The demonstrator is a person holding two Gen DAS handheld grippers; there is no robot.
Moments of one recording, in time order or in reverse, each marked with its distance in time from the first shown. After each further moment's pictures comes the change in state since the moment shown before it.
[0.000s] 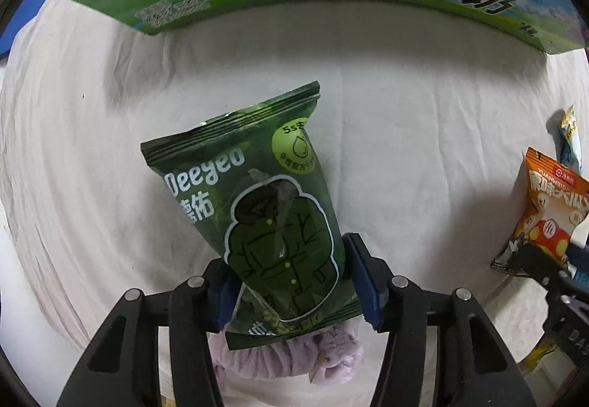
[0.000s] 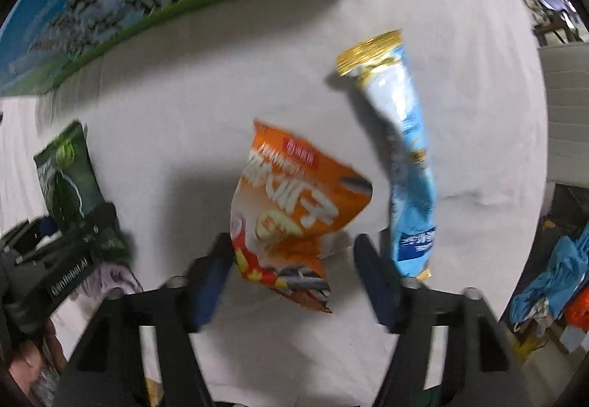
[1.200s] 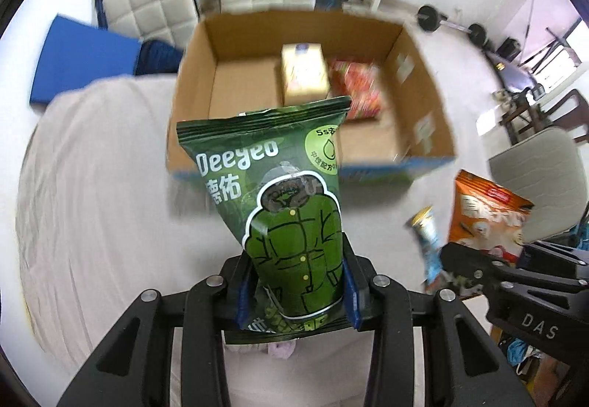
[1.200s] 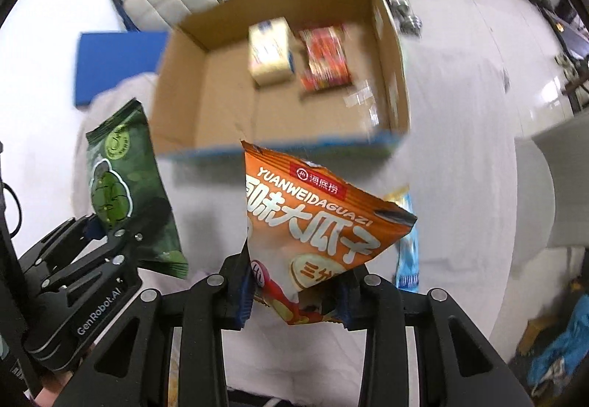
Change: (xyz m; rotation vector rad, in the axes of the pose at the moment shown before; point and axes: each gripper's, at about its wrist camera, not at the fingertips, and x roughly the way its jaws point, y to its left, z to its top) left arm -0.253 0.046 -0.021 -0.011 -0.430 -0.142; right arm -0.228 0.002 0.001 -0.145 -0.302 0.248
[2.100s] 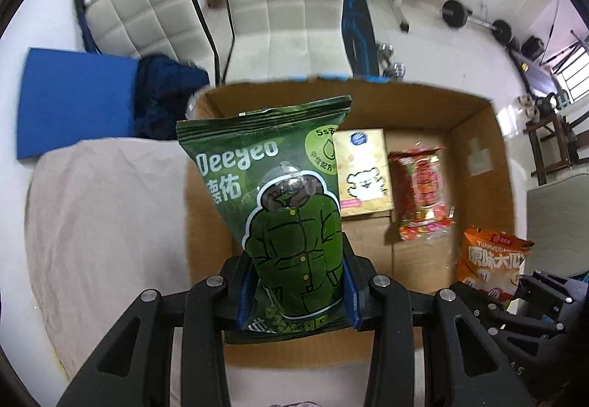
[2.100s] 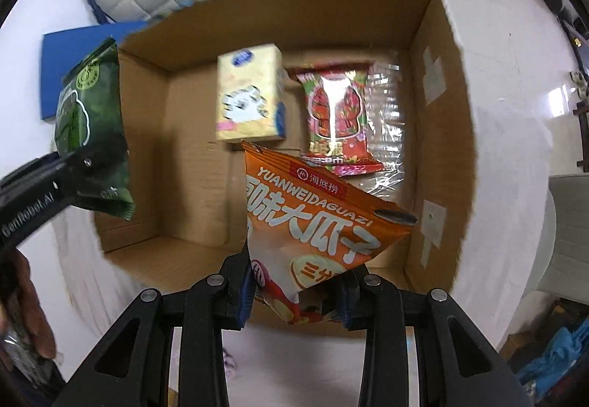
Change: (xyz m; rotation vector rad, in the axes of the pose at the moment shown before) left arm 0.107 0.060 0.176 -0.005 0.121 0.062; right arm 0.140 -0.021 0.140 -0.028 0.158 -0.046
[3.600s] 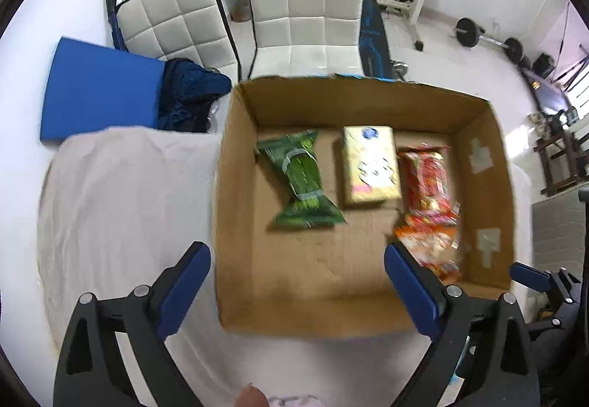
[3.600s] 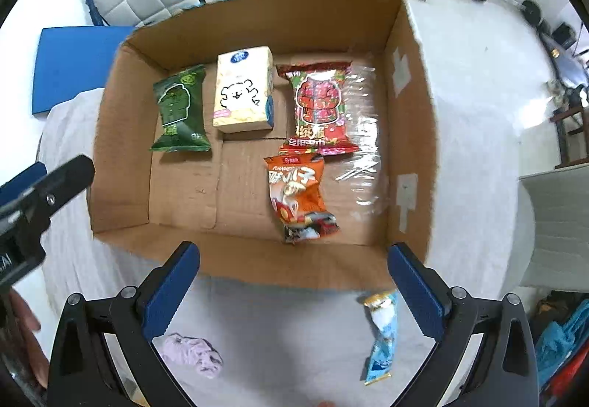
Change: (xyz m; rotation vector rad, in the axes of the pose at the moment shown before) left arm -0.051 0.005 -0.051 -0.059 -0.113 0.041; right arm -0.043 0.012 -0.055 -0.006 -0.126 -0.121
